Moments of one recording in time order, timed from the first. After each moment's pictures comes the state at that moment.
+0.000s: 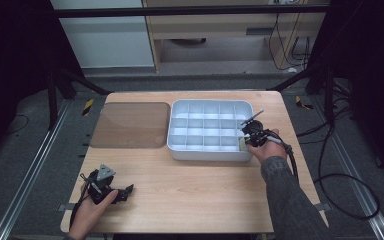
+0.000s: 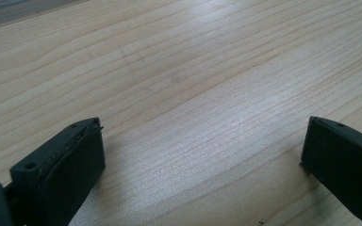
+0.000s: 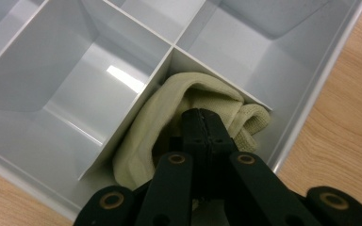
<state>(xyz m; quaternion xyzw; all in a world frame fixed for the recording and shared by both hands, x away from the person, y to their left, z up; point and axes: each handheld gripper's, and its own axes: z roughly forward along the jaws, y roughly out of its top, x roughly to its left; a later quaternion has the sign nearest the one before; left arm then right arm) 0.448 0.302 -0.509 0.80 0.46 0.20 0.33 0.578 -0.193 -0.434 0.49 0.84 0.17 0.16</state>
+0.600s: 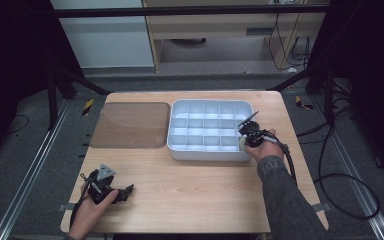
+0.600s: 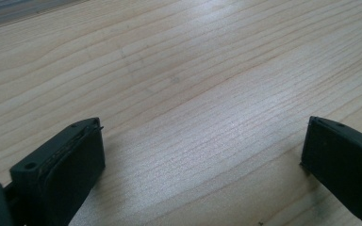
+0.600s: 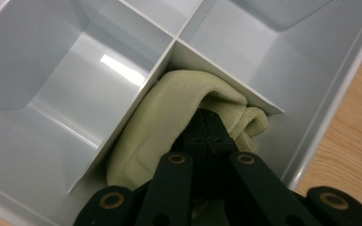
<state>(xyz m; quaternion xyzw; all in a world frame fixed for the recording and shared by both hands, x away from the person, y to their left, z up) 0.448 0.302 -0.509 0.80 0.46 0.20 0.33 0.584 -0.186 -0.442 0.48 0.85 0.14 0.16</state>
